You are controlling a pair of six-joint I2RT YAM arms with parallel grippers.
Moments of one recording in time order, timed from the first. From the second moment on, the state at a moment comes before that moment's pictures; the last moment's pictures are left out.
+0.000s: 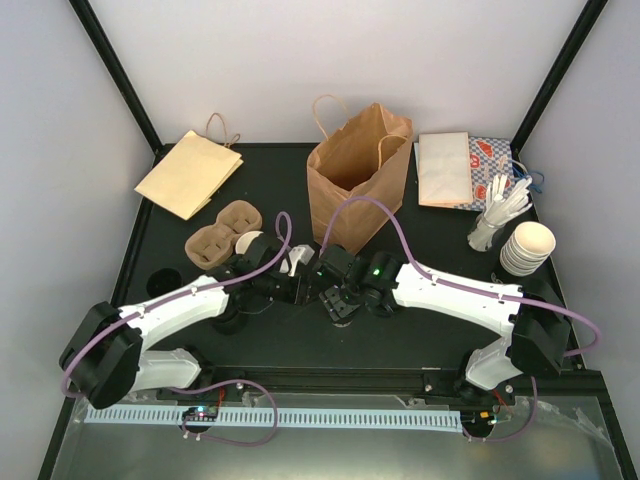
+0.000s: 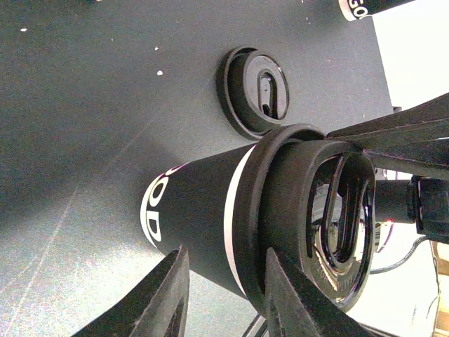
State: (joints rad) left arm -0.68 1.24 0.62 -0.18 0.56 -0.58; right arm 1.10 1.50 1.15 -0.85 0.15 0.42
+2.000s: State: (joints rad) left arm -0.49 1.26 1.46 -0.68 0.01 -0.27; right arm 0.97 1.18 1.23 -1.02 0.33 0.34
